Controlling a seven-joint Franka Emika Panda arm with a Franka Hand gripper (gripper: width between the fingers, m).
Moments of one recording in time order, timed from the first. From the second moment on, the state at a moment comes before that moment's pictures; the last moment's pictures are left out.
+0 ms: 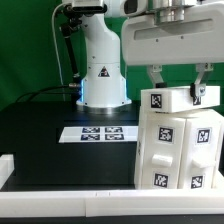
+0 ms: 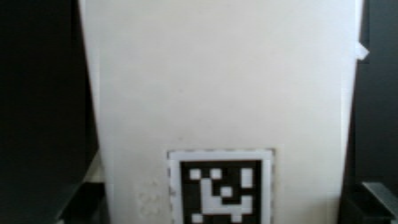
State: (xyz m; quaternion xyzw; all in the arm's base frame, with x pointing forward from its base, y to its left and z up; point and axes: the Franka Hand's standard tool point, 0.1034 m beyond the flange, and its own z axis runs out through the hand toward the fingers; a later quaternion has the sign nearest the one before) arm 0.610 0.085 0.164 -0.86 0.51 -0.03 0.05
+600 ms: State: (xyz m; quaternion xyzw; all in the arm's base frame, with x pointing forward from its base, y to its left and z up) arm 0.608 0.083 0.163 -0.71 0.70 -0.01 0.06
